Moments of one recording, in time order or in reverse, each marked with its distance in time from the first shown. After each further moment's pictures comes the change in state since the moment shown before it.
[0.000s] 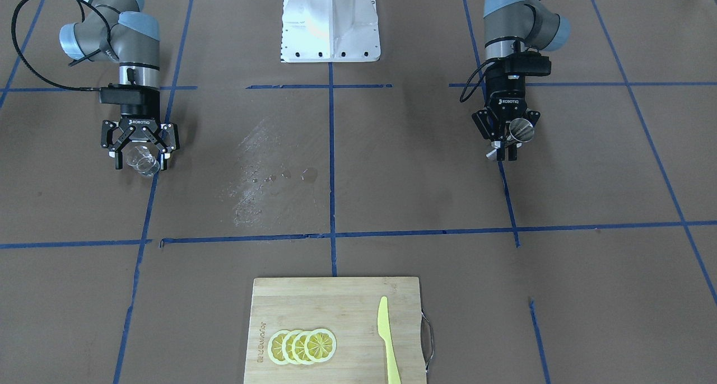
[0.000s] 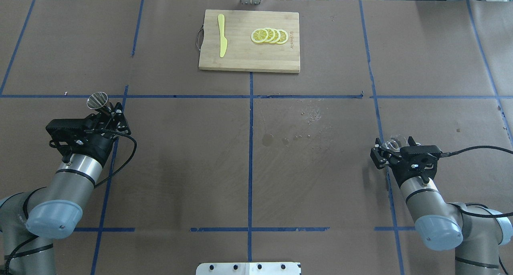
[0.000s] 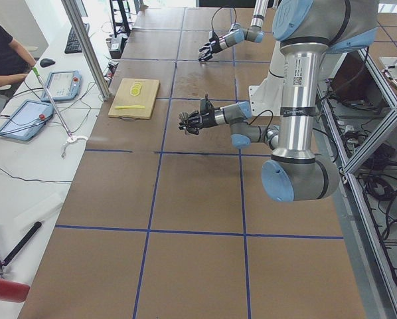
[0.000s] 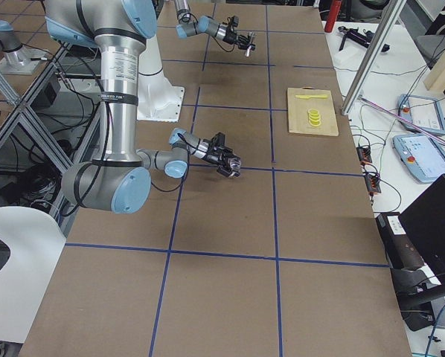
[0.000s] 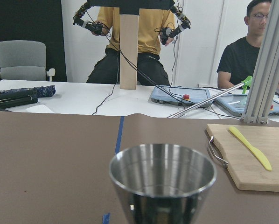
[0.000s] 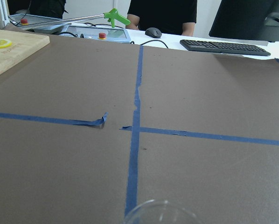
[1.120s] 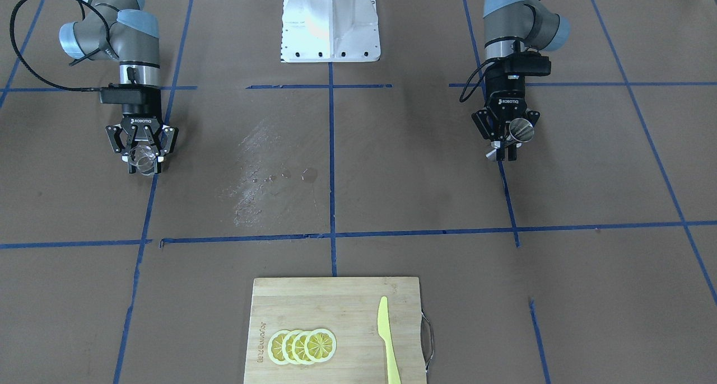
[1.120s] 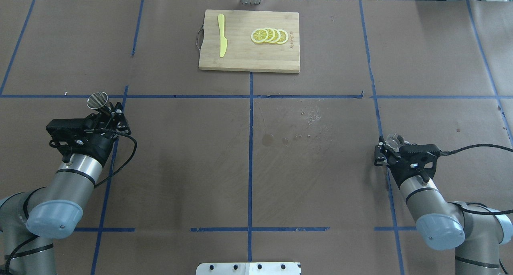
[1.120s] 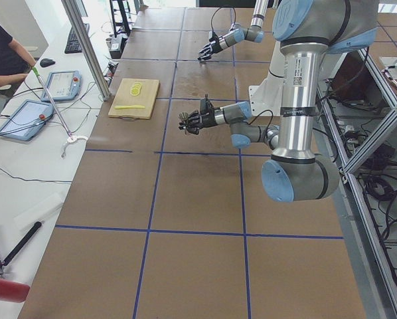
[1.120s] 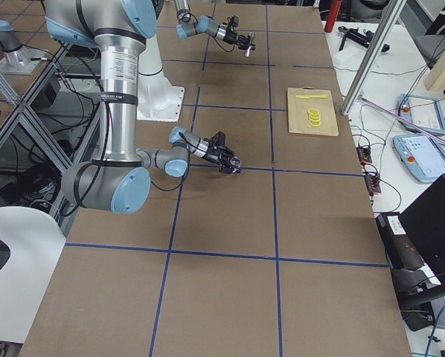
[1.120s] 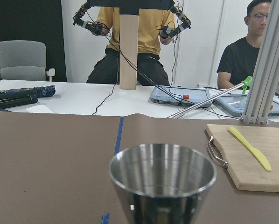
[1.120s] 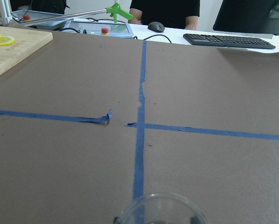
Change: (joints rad) left arm 0.000 -0.002 0.000 0.000 0.000 0.000; right arm 0.010 -0.004 0.024 0.025 0.040 -0.008
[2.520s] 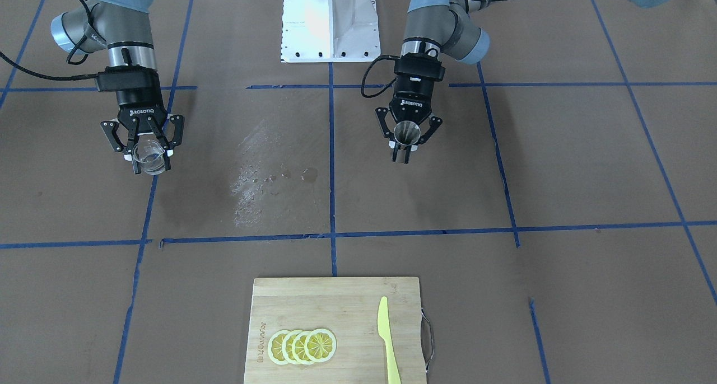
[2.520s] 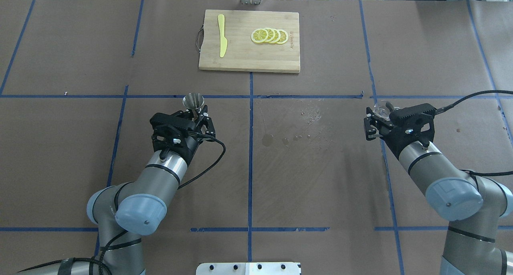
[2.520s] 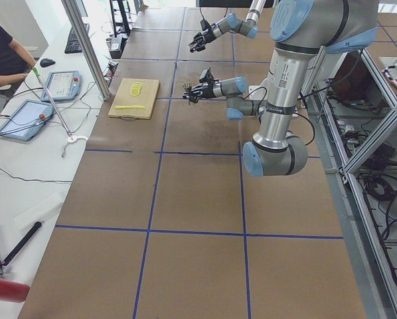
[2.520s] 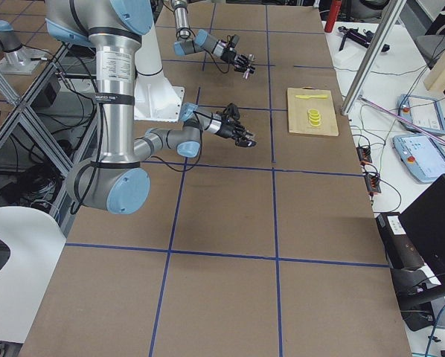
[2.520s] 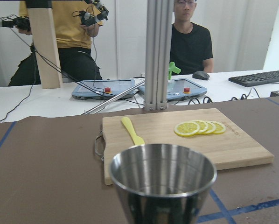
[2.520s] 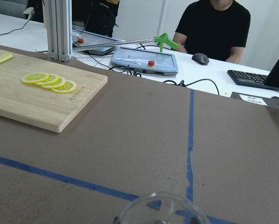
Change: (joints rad) left arm 0.046 -0.397 0.150 -0.001 -0.115 0.359; right arm 0.169 0.071 0.147 0.035 0.199 -0.407
